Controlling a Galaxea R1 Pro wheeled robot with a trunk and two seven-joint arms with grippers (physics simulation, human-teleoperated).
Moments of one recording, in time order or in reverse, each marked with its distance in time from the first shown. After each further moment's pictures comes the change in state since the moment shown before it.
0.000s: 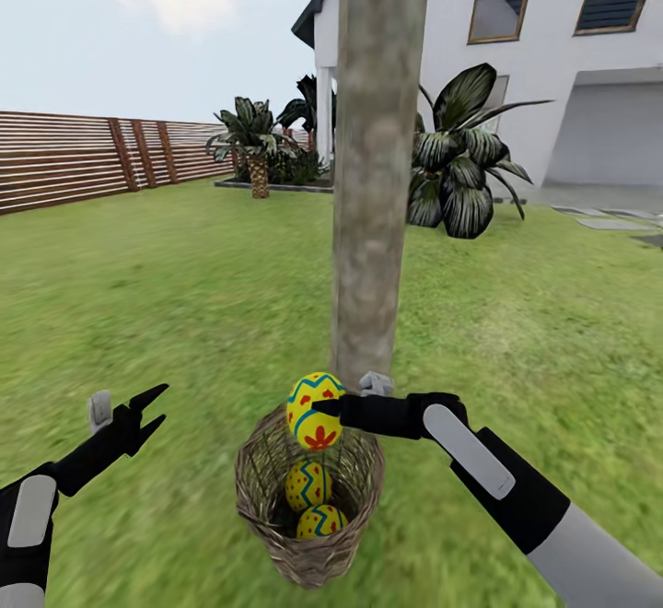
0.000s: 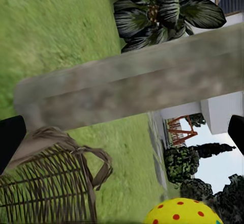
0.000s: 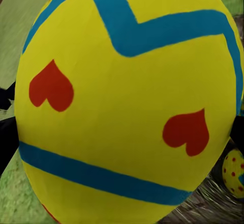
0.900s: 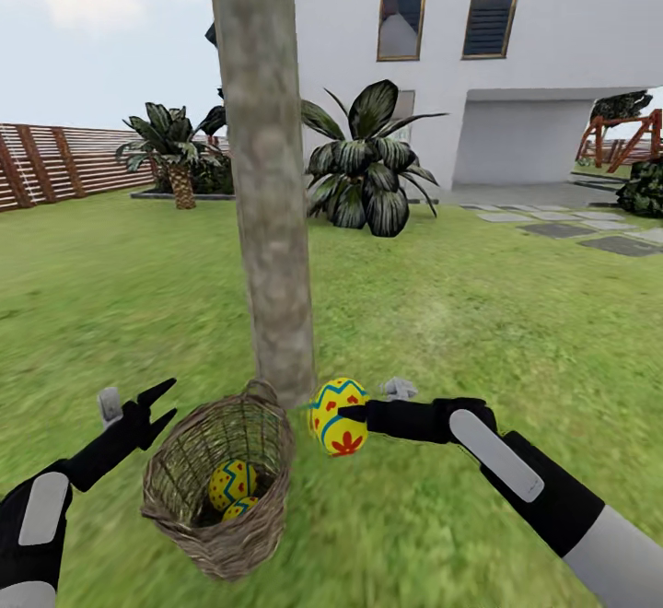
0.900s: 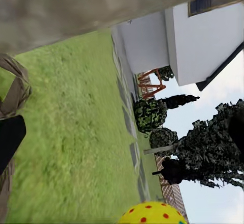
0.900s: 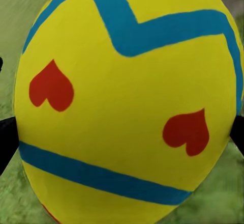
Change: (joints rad) left arm 0.000 -0.019 -0.037 0.006 0.074 -0.007 -0.008; right arm 0.004 -0.120 0.018 0.016 0.008 -0.010 0.098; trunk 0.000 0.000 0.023
